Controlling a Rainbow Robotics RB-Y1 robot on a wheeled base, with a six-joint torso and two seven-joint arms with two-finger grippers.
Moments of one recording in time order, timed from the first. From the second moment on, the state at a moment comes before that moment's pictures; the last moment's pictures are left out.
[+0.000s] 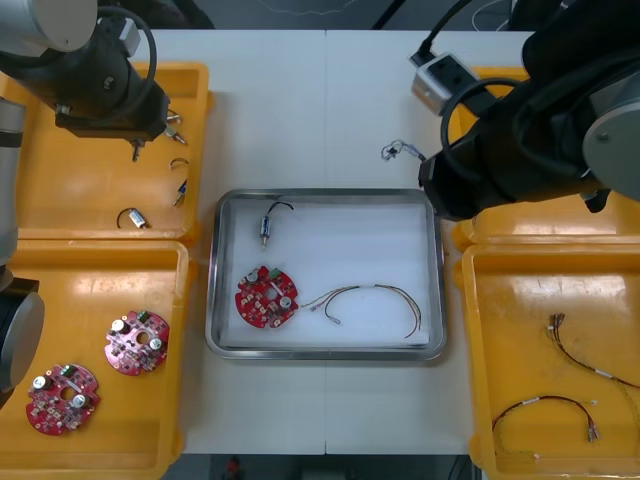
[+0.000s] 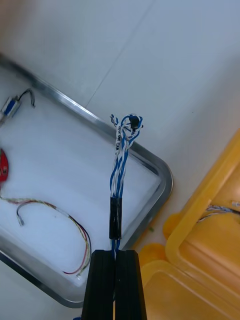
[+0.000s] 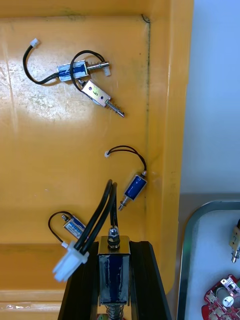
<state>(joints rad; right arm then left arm) -0.72 -0.59 0.23 -2.26 -0.77 1.92 1.31 -0.85 0.47 0.03 -1.66 0.40 1.91 -1.28</state>
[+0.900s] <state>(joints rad) -0.72 -0.54 0.58 -2.00 -0.52 1.61 2.22 -0.83 0.47 0.03 -1.69 0.43 1.91 -1.28</state>
